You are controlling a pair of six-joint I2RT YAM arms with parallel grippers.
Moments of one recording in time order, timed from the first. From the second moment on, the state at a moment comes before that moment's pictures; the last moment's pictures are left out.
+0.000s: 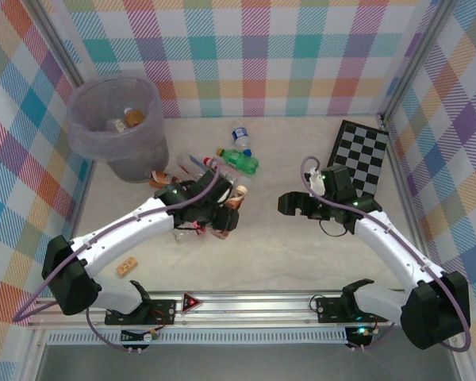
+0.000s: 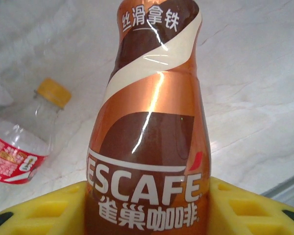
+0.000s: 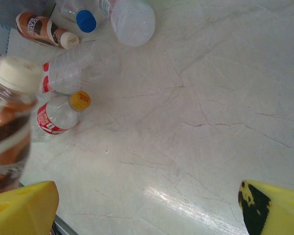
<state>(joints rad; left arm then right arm) -0.80 1.38 1.23 -0.91 0.01 -0.47 0.36 1.11 0.80 -0.55 -0.44 0.44</state>
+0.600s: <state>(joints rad) -0.19 1.49 1.85 -1.01 0.18 -0.42 0.36 1.04 0.76 -0.56 -0.44 0.44</state>
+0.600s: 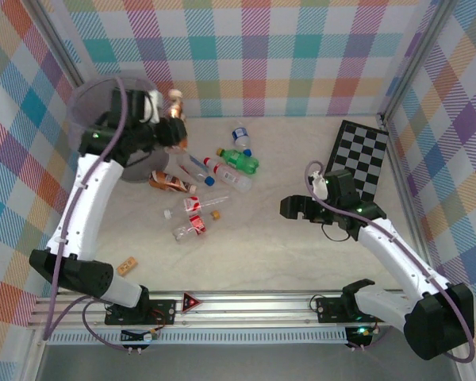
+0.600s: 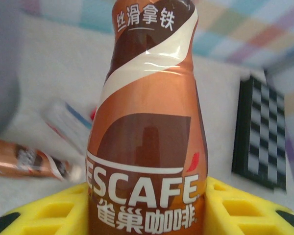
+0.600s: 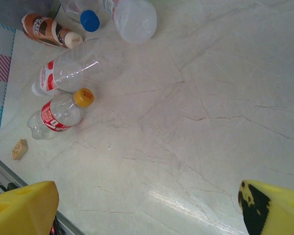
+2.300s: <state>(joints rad) 0.20 2.01 2.27 -1.17 -0.09 -0.40 0.36 0.94 0.67 -0.59 -0.43 0.46</state>
